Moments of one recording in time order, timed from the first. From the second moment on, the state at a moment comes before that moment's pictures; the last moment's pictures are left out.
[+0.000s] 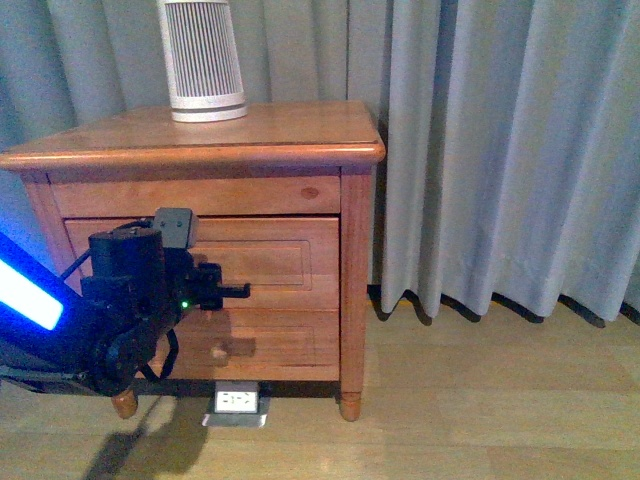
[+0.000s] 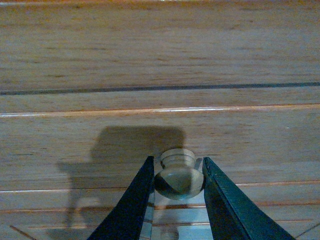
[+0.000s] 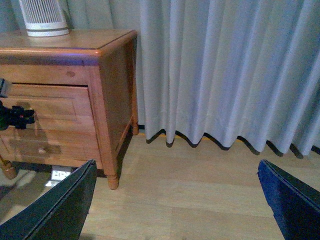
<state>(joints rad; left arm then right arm) -0.14 2.64 1.59 0.85 -0.01 0.03 0.00 0.00 0.01 0.00 0.00 0.00</state>
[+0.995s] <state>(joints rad) -0.22 2.16 0.58 1.08 -0.15 0.04 0.00 0.00 0.01 0.00 0.00 0.00</state>
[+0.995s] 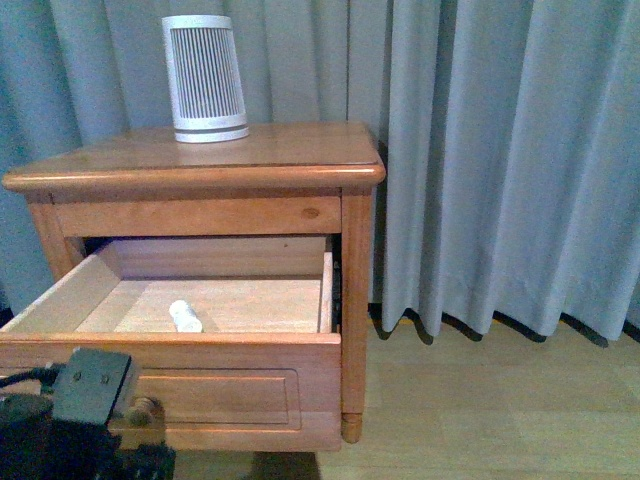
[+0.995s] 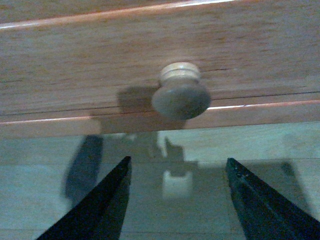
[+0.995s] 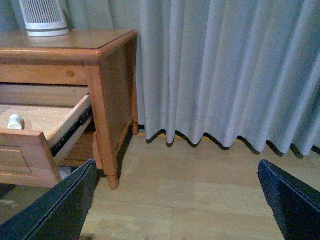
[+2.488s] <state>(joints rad) -0.01 0.39 0.01 0.40 0.00 0.01 0.00 0.00 0.01 0.00 0.00 0.00</state>
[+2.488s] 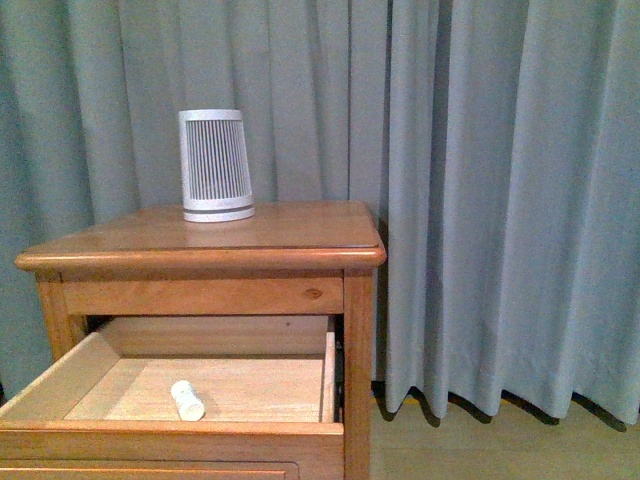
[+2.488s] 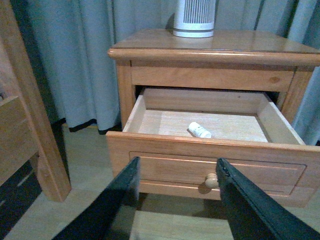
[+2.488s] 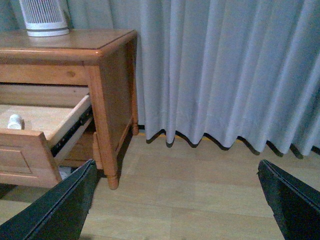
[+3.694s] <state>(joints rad) -0.01 0.01 0.01 0.00 0.00 0.00 0.00 0.00 0.01 0.00 0.00 0.00</state>
